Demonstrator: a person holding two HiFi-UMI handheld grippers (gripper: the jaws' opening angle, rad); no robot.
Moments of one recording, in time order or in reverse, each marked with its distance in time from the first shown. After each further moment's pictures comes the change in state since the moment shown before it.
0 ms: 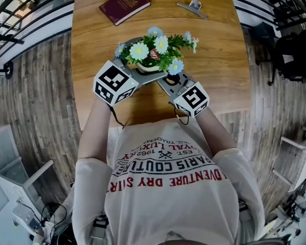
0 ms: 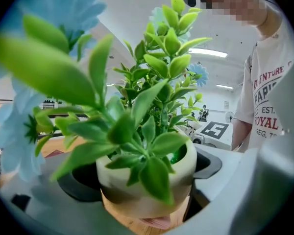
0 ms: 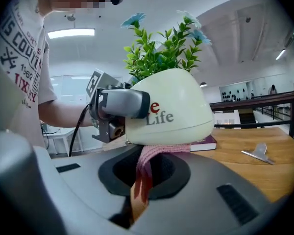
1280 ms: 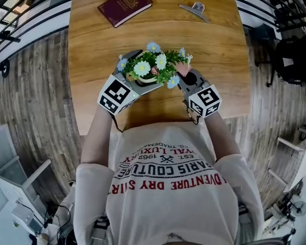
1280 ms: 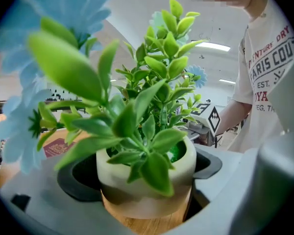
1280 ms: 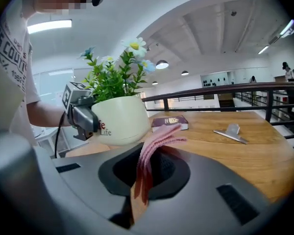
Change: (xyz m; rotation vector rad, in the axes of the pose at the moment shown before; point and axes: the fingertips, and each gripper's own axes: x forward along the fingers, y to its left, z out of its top) left arm 0.005 0.015 -0.063 0.004 0.060 0.028; right arm -0.030 -0.077 -0.049 0.128 0.142 -0.181
